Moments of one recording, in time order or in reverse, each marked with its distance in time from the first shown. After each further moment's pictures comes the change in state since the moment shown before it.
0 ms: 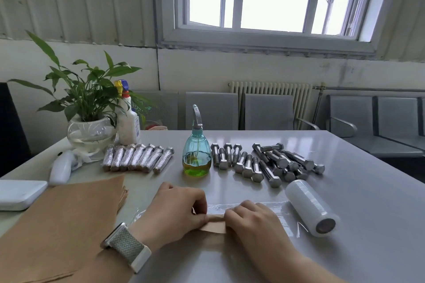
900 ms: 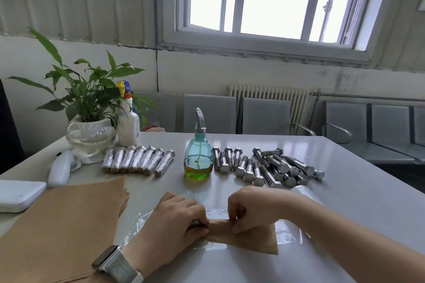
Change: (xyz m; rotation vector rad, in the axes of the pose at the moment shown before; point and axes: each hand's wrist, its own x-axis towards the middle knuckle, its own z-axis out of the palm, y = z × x) left_hand -0.018 -0.024 0.018 0.053 0.211 0.286; right_hand 0.071 0.049 -0.013 0.336 -0.900 0.162
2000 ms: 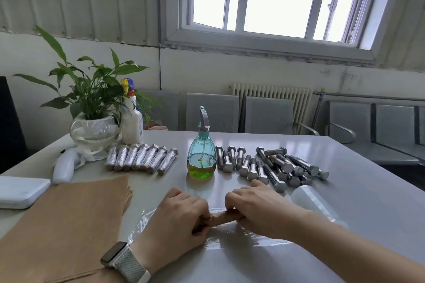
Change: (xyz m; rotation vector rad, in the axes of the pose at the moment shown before) left_hand 0.001 0.002 0.000 0.057 0.071 0.019; right_hand -0.008 -0.003 0.019 -0.314 0.332 -0.207
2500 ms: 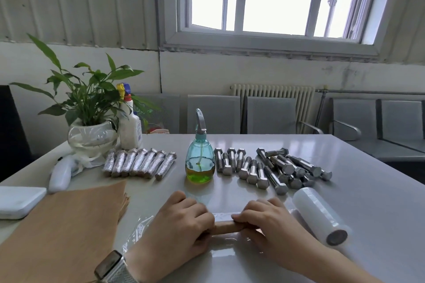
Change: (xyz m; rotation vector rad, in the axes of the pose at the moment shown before) left_hand 0.009 0.005 0.000 0.115 -0.029 0.168; right_hand -0.036 0.000 0.033 0.315 0.248 0.131
